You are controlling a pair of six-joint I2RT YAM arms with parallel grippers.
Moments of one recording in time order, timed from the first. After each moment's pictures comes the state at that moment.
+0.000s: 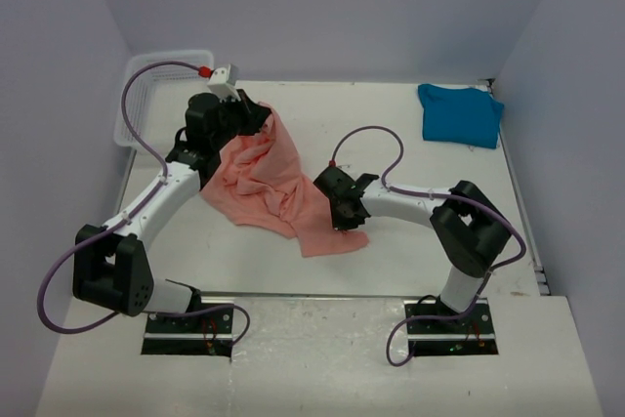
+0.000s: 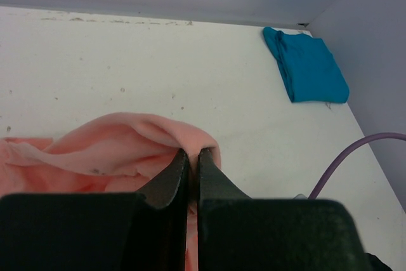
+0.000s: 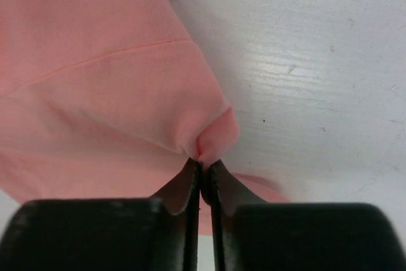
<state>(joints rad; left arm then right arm) -0.28 1.40 1.05 0.15 0.21 -0.45 0.83 1.76 1.07 -0.58 0.22 0.69</state>
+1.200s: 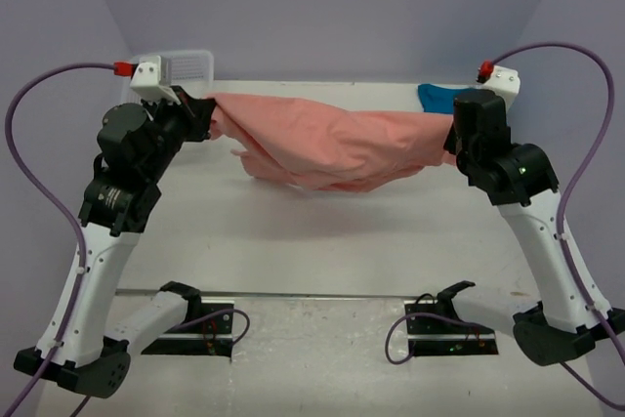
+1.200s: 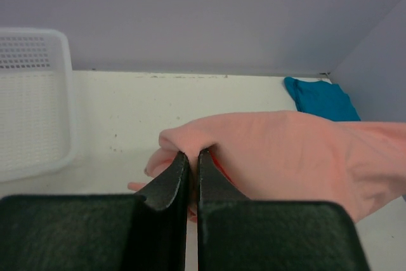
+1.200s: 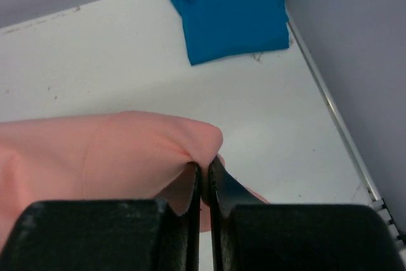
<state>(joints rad) -0.29 0.97 1.34 -0.45 -0.02 -0.30 0.42 1.15 1.57 -1.02 0.66 0.42</state>
